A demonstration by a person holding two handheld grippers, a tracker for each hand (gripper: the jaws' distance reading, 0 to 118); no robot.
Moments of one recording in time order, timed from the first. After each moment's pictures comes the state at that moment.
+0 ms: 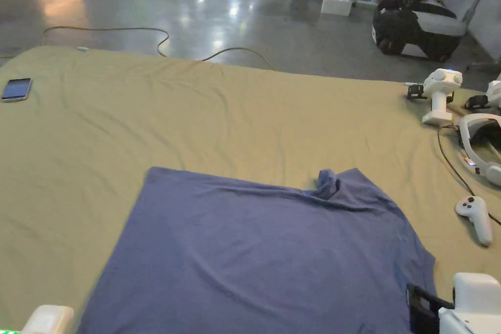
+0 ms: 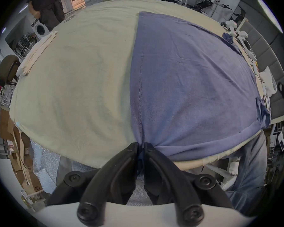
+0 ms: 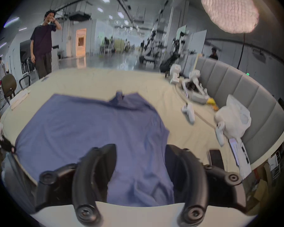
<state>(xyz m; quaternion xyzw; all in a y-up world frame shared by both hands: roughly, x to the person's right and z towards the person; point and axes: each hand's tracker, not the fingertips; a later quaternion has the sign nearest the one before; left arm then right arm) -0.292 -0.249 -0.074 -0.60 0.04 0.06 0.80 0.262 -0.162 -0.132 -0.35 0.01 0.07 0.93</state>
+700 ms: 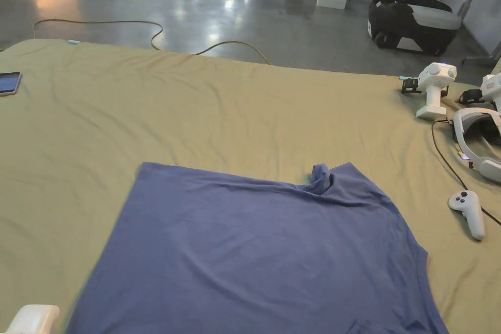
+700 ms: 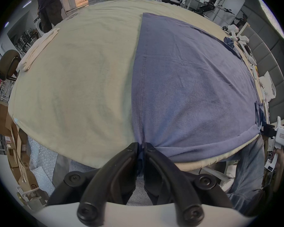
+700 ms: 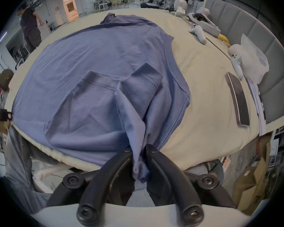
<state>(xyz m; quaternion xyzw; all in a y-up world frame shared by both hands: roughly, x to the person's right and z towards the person) -0.293 -0.251 -0.072 -0.59 0.04 0.07 0.80 0.294 -0.257 -0.095 -0.55 0.02 0.06 0.83</state>
